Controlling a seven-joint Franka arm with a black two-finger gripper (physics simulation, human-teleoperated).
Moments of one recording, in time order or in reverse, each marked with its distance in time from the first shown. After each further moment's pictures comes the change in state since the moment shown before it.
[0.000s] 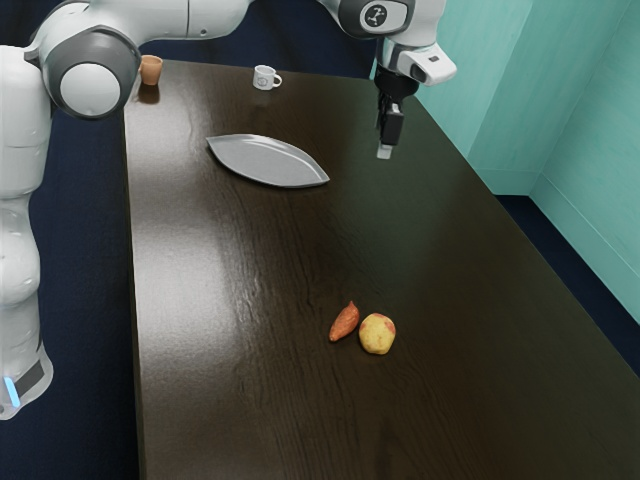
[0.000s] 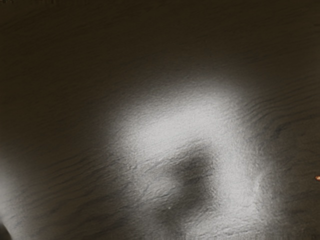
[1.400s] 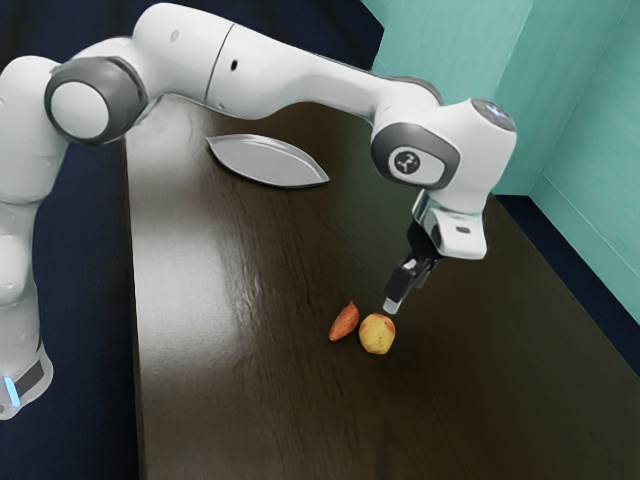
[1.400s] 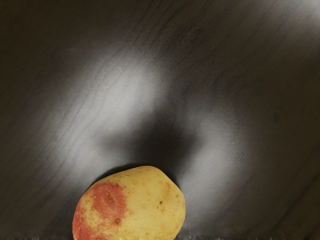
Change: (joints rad) arm -0.200 0.122 -0.254 -0.143 0.044 0.076 0.127
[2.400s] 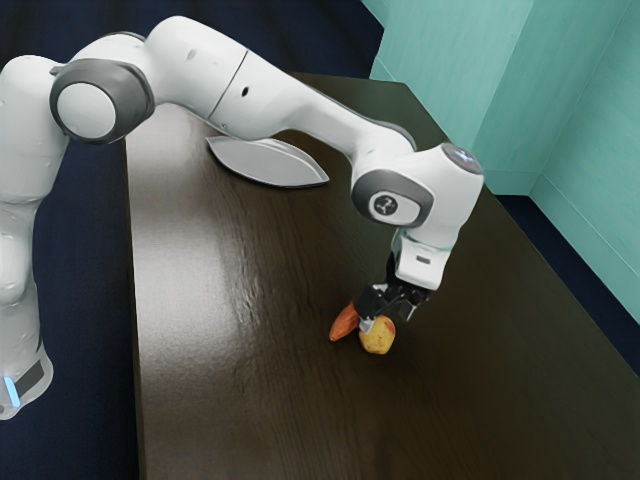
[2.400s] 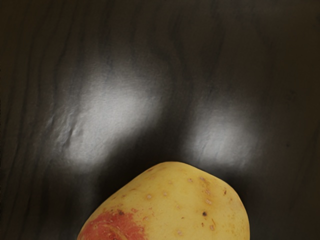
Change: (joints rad) arm 0.002 -0.003 0.073 -0.210 -0.039 0.221 0.420
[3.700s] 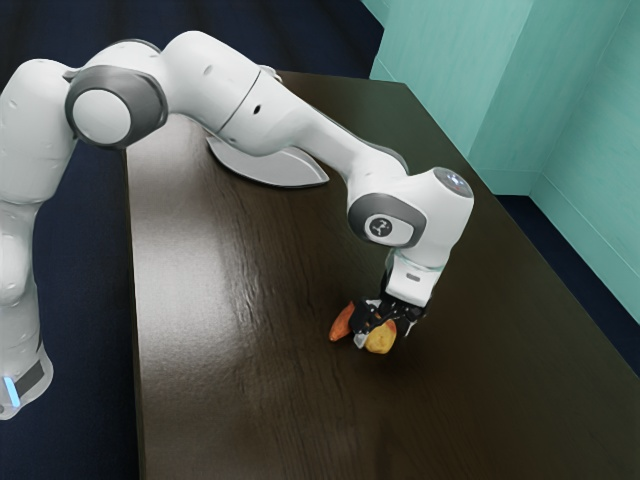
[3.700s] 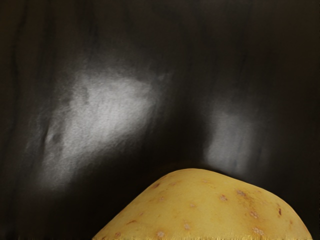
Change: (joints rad) arm 0.007 0.051 0.011 -0.045 -0.004 0.081 0.096
